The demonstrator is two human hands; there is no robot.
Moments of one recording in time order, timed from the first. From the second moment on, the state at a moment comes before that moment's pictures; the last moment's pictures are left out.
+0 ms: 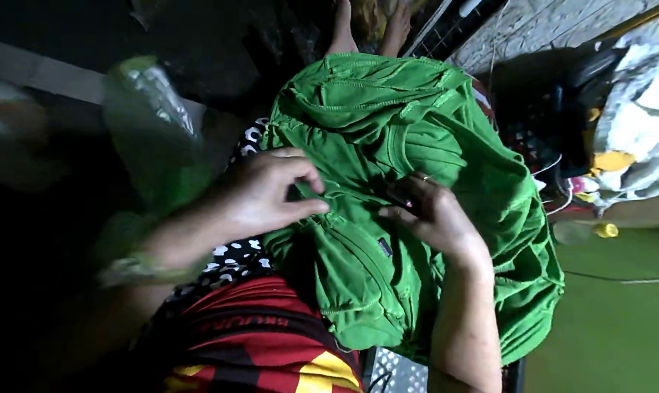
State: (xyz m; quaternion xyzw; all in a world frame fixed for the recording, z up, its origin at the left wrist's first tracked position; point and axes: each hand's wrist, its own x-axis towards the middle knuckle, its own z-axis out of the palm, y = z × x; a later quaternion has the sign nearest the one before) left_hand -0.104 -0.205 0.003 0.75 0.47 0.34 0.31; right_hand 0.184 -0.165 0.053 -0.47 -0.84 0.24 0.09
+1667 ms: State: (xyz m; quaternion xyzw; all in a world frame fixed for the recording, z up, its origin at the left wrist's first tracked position) left_hand -0.028 -0.081 0.089 0.71 0.42 0.54 0.17; right_hand 0.335 -0.208 0.104 -0.76 -0.48 -0.13 0.43
